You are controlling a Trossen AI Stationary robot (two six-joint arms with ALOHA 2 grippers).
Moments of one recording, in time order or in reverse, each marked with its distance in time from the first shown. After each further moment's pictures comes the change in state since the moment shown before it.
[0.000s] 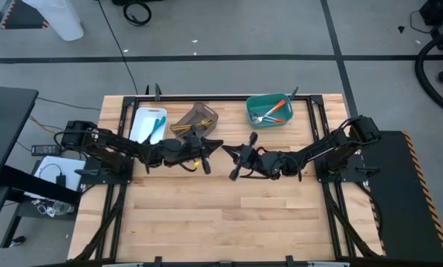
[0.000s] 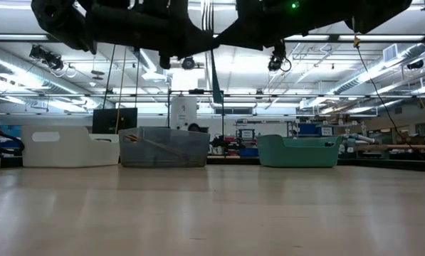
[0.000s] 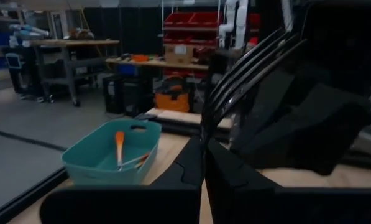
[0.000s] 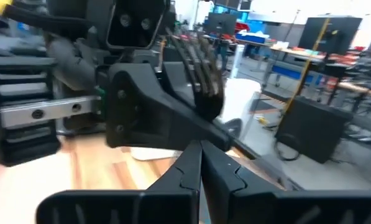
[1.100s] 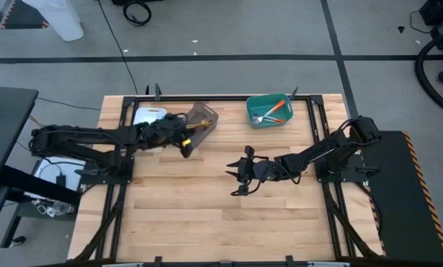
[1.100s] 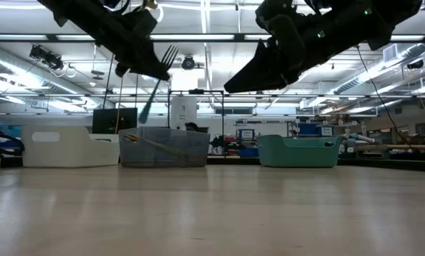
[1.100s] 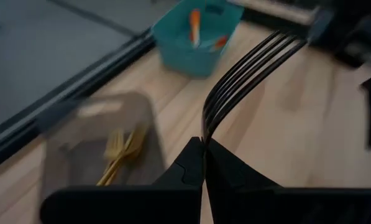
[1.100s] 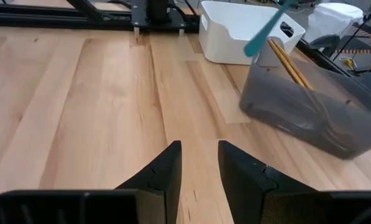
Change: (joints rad) left arm 0.181 -0.404 0.065 -1.034 0.053 -0.245; right arm 0.022 0.000 -0.042 -0.376 -0.278 0.196
